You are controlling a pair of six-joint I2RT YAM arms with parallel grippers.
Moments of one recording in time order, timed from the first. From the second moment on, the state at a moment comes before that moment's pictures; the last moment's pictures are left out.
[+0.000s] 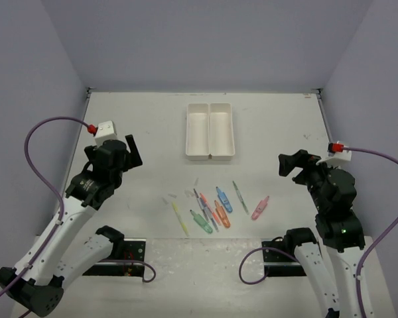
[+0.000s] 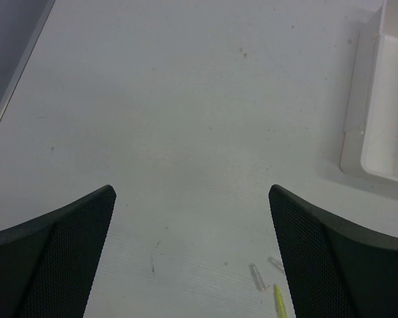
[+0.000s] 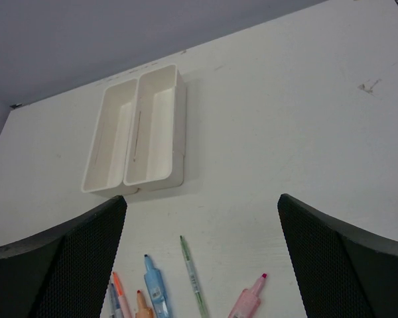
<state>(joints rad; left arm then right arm) -0.44 0.82 0.90 -0.70 -0.59 -0.48 0.12 0.42 0.79 -0.58 0.04 0.41</state>
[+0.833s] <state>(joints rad) -0.44 0.81 0.88 -0.69 -0.50 -0.43 0.46 1.12 0.79 -0.59 -0.06 0.42</state>
